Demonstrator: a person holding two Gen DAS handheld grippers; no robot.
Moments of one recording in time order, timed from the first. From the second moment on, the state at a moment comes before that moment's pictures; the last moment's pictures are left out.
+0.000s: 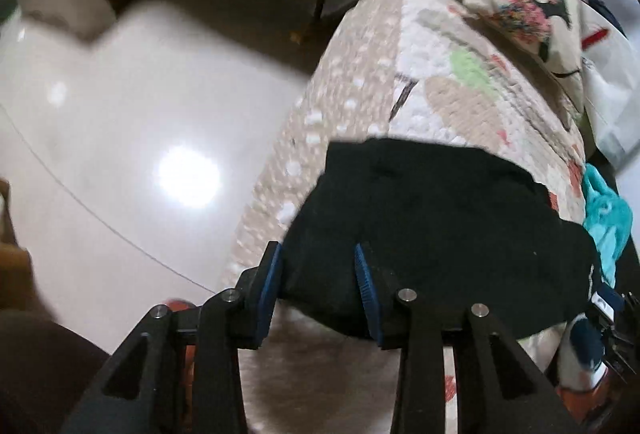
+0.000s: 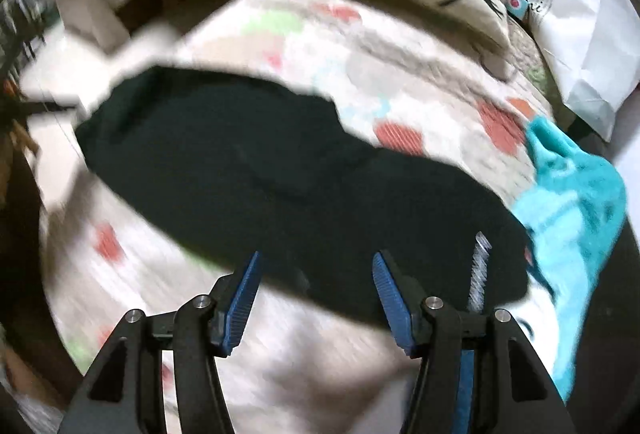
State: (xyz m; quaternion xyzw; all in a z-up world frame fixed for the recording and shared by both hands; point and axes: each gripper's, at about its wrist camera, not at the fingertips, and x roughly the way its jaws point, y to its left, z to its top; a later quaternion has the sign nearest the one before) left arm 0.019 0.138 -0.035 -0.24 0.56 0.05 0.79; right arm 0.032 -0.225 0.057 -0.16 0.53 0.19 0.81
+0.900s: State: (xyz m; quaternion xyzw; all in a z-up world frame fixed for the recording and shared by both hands) left arm -0.010 0.151 -0.077 -0.37 0.53 0.01 0.76; right arm 0.096 0.112 -0.043 -0.30 0.56 0.37 0.68
